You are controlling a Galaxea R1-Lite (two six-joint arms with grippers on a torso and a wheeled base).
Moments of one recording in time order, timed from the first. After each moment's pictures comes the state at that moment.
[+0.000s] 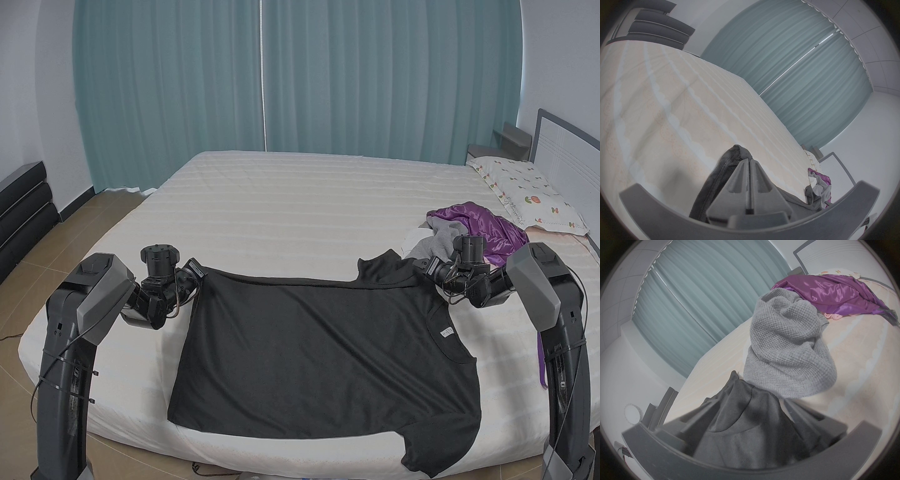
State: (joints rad) left arm -0.05 2.66 -1.57 -0.77 -0.12 -0.81; right arm 0.05 2.67 -1.69 -0.51 0.13 0.61
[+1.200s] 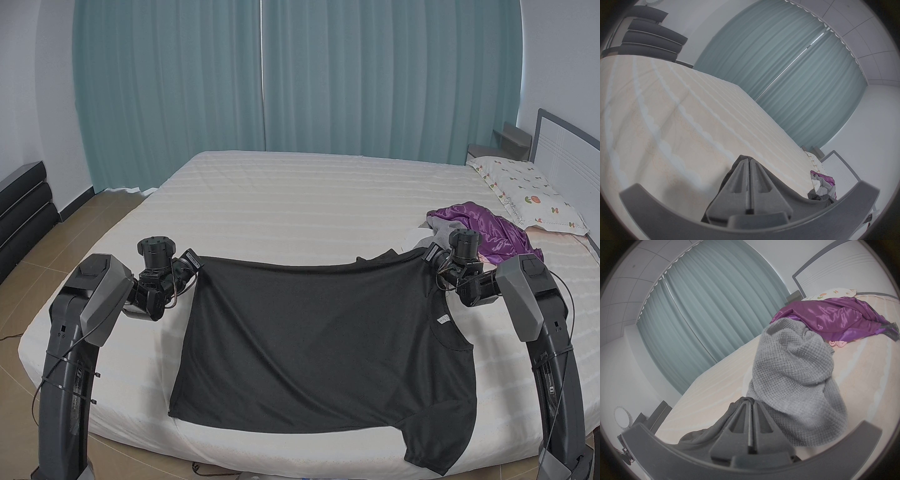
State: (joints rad) left arm -0.02 2.71 -1.72 -0.73 -0.12 -0.74; right arm 0.05 2.80 -1.94 -0.60 -0.03 0.60
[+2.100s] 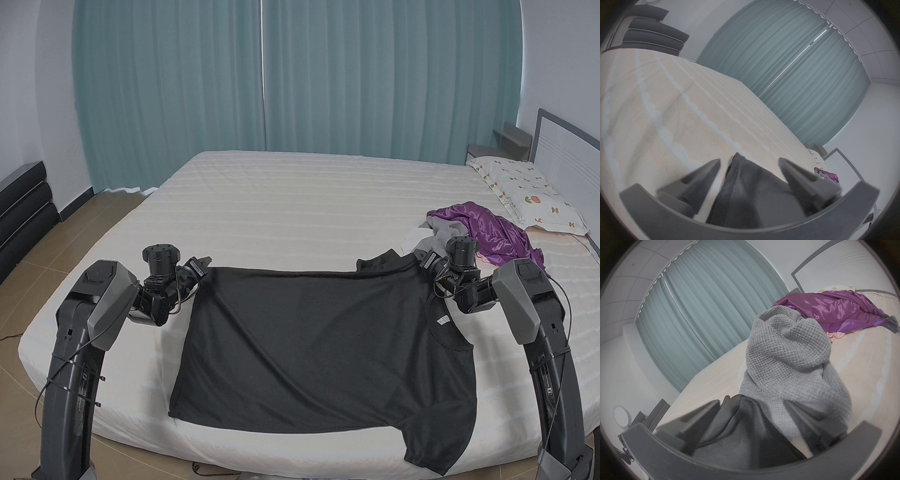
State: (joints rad) left arm -0.03 2.76 -1.75 -0.71 -0.12 -0.73; right arm 0.06 2.83 -1.91 -0.63 -0.03 0.60
